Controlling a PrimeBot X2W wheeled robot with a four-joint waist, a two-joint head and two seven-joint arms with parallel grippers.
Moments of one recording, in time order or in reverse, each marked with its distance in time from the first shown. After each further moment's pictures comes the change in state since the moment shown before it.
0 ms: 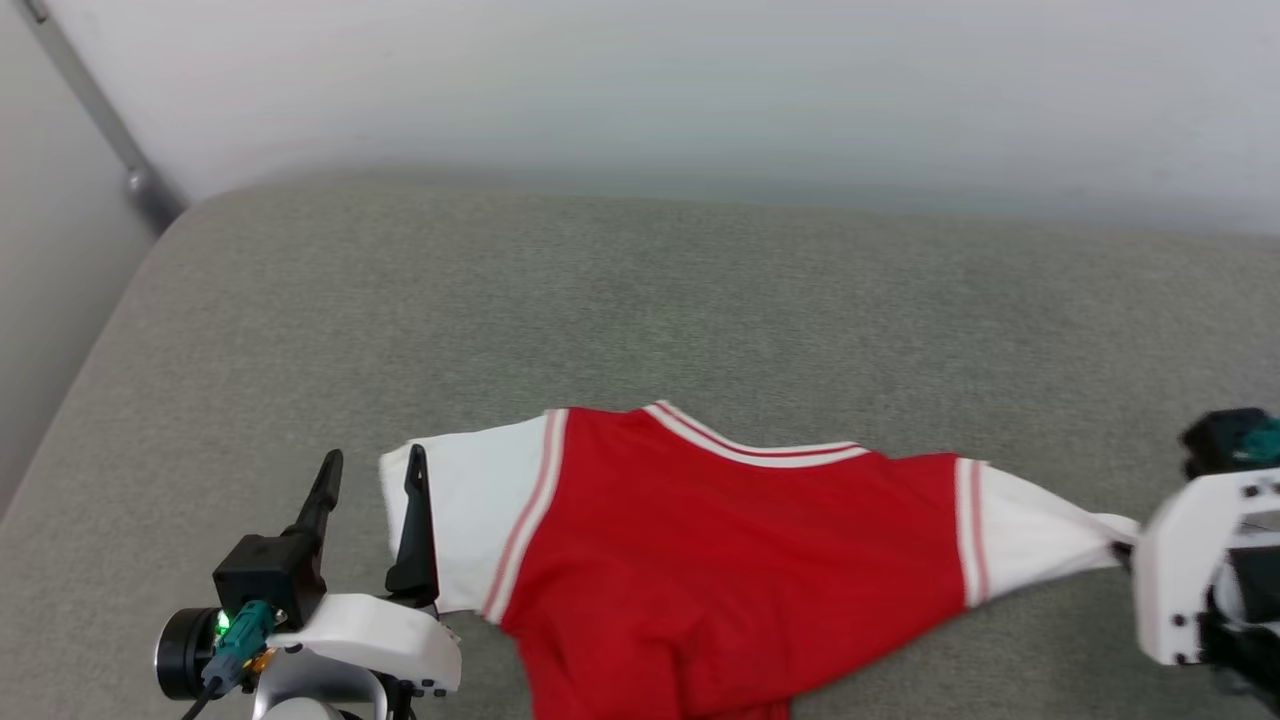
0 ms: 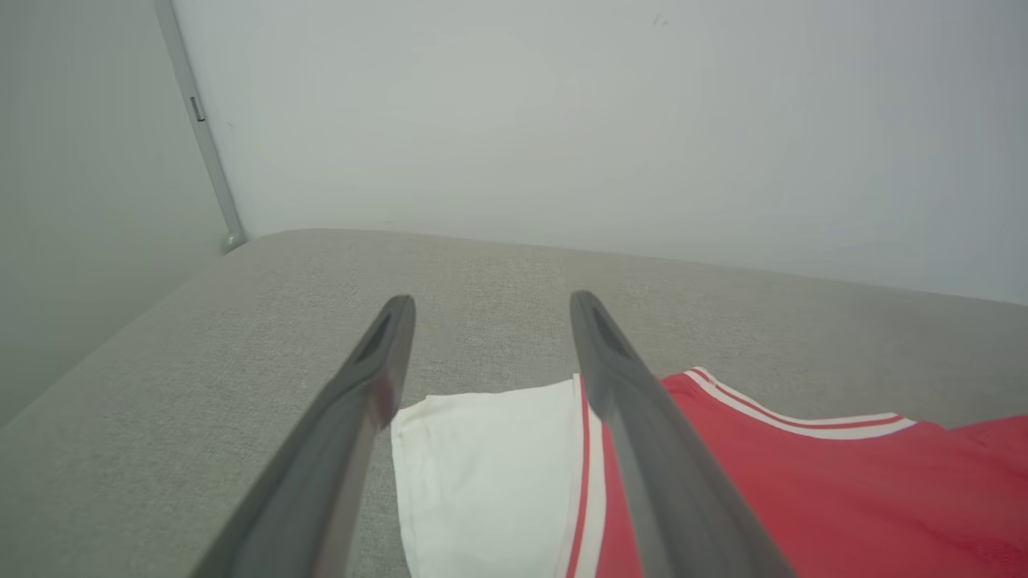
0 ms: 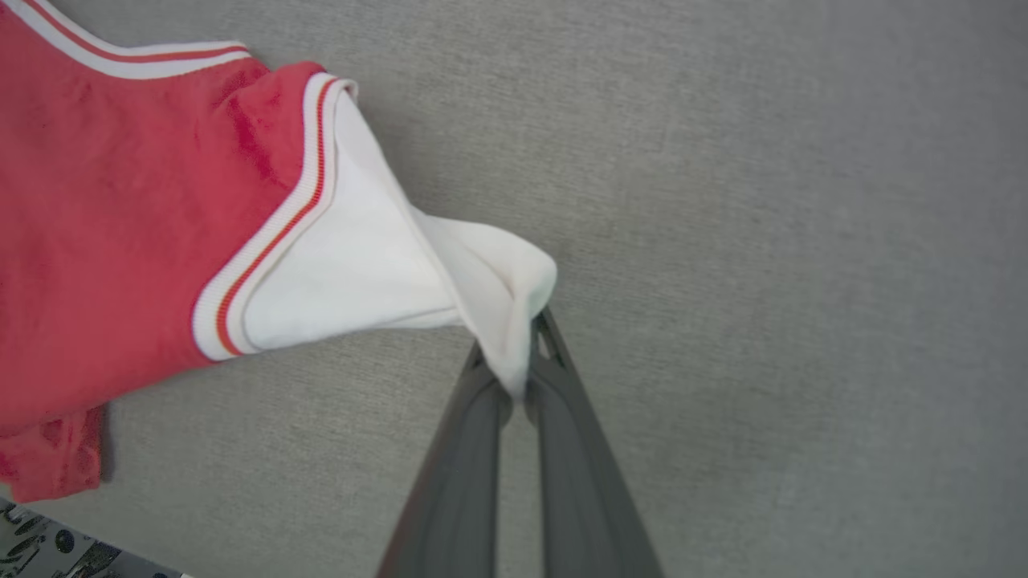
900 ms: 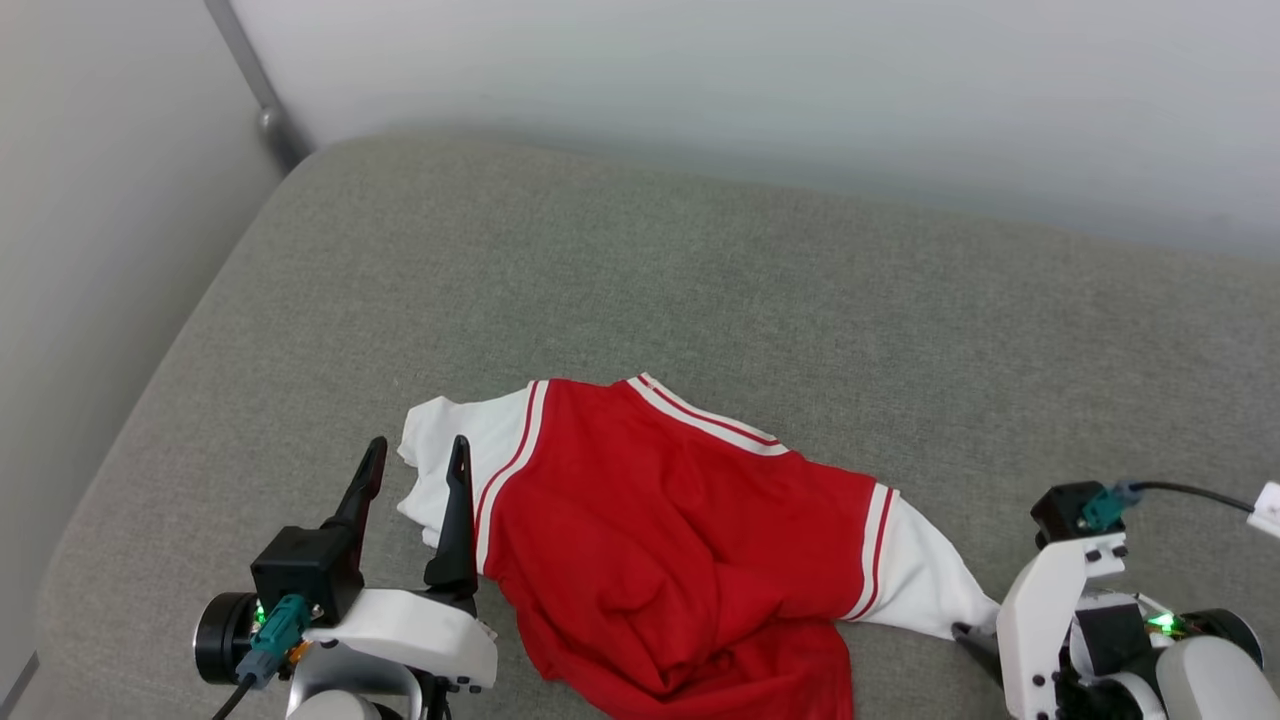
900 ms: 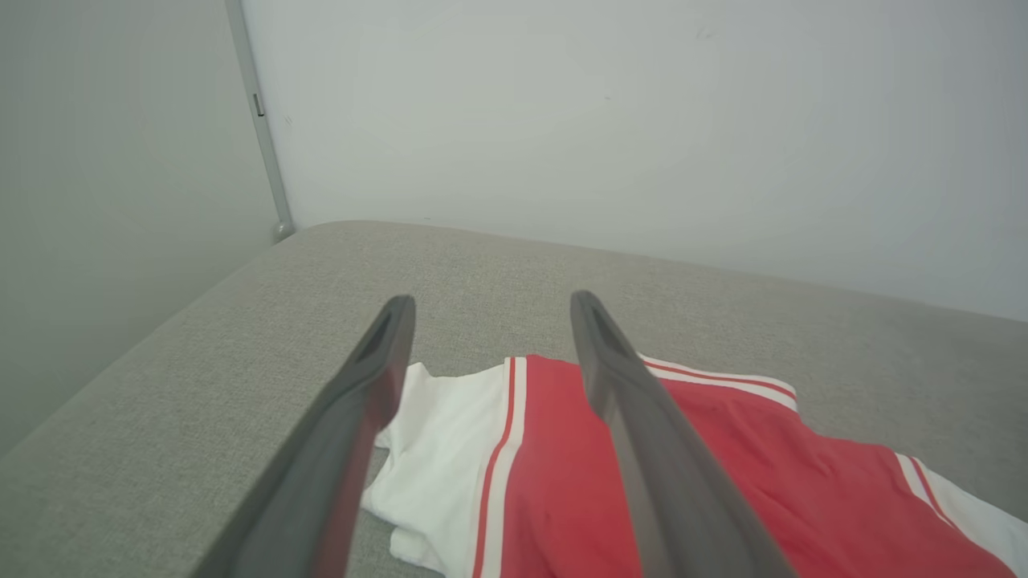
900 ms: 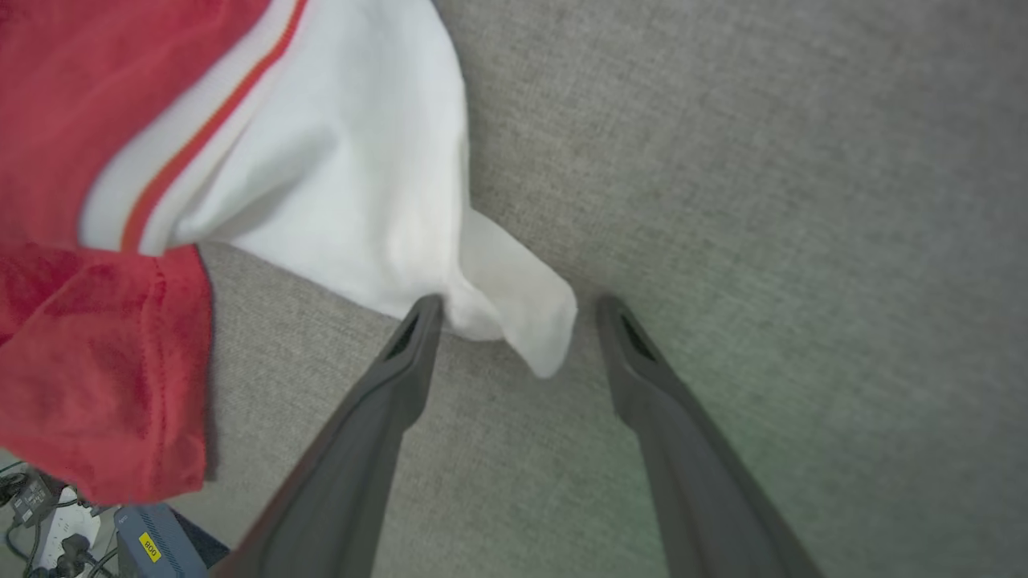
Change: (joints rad) left arm -0.031 -0.004 -0.068 -0.029 -0.010 0.016 -0.002; right arm 0.043 0.126 0.117 0.131 -0.047 0.000 -0.073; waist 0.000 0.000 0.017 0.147
